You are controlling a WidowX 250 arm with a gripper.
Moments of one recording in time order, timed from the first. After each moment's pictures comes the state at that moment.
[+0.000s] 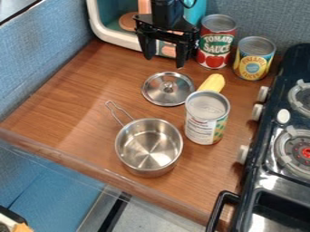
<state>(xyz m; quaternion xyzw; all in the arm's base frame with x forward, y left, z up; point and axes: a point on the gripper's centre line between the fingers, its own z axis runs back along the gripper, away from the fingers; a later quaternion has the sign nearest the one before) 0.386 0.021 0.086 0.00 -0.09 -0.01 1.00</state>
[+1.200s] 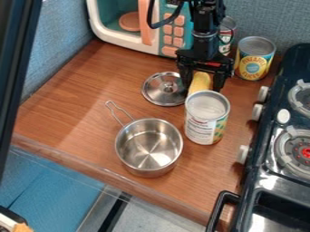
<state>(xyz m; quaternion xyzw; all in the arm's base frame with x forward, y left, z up) 0.433 -0.035 0.009 -0.04 -0.04 -0.01 1.00</state>
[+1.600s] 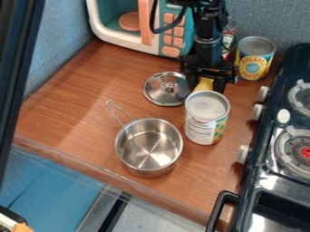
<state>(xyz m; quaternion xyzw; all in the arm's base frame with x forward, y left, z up) 0.429 -0.048 0.005 -0.05 -0.03 -0.03 1.00</state>
